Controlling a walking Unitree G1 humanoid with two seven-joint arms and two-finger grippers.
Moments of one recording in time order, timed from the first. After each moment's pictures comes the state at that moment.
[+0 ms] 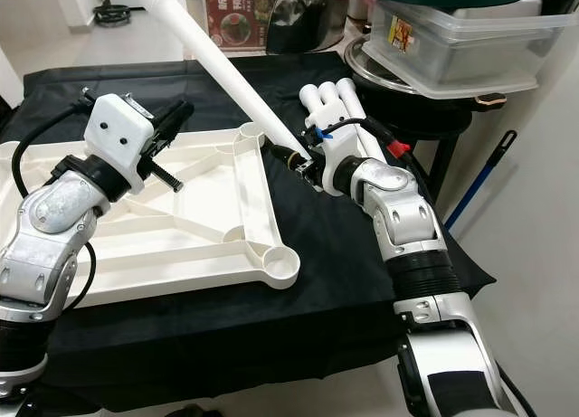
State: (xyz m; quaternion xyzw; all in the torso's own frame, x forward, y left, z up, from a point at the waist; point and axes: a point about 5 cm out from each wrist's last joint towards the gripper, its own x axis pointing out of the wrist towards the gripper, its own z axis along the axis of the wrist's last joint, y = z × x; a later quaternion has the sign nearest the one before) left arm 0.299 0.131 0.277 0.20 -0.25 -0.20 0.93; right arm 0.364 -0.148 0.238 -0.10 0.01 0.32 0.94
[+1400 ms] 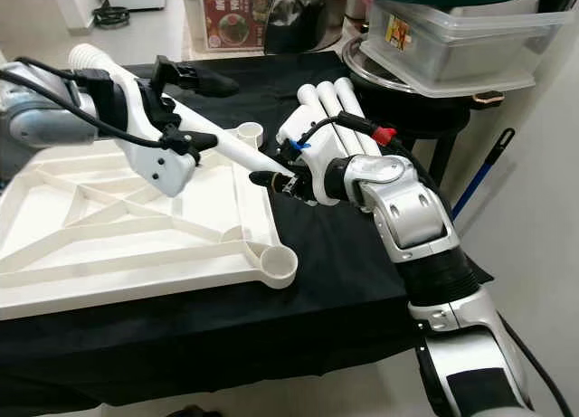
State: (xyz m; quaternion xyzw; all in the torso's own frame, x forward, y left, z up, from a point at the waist) left arm 0.320 0.123 0.336 0.78 -0.26 -0.36 0.43; right arm 0.336 -0.132 0.260 -0.21 0.07 0.42 0.88
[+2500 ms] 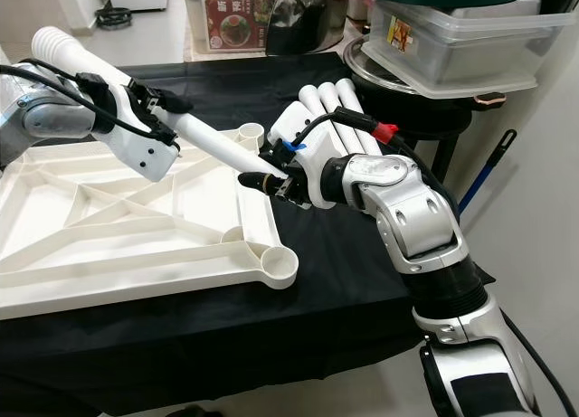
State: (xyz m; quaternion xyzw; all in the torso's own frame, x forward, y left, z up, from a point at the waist) left arm 0.355 0.143 0.321 0.82 -0.18 -0.33 0.43; right arm 0.318 -0.119 0.269 -0.20 0.06 0.45 0.87
